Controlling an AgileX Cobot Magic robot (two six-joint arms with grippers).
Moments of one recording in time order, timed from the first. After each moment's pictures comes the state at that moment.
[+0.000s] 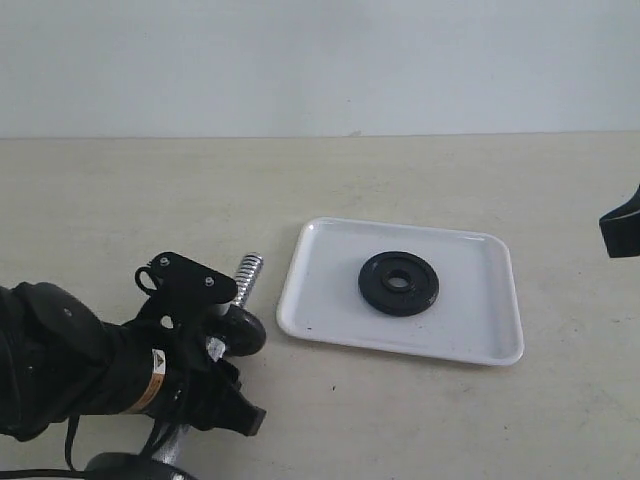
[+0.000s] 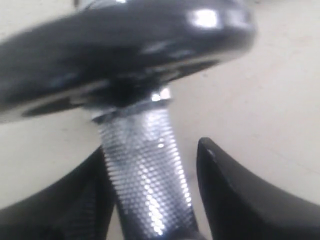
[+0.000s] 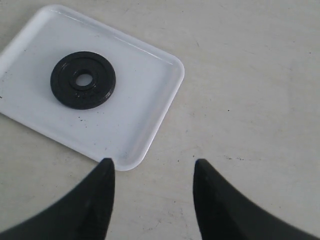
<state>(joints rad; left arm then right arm) -0.73 1.79 -0.58 1.72 0.17 -1.94 0.28 0.94 -0.73 -0.06 0.68 0.01</state>
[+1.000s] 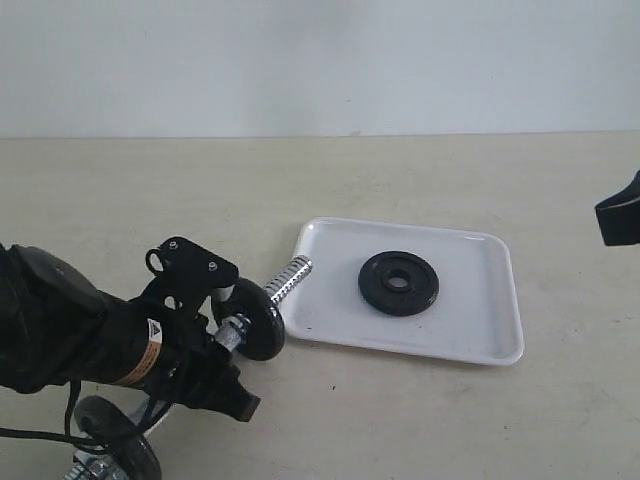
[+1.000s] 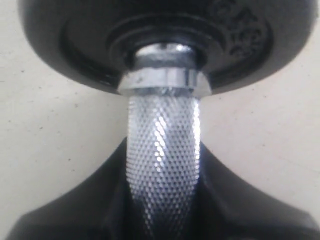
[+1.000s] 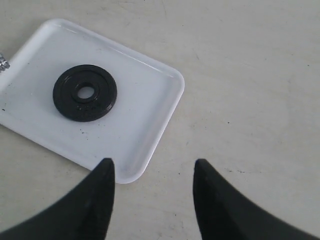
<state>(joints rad) -0.62 1.78 -0.64 1.73 0.02 -1.79 0.28 0.94 -0.73 -0.06 0.64 0.00</state>
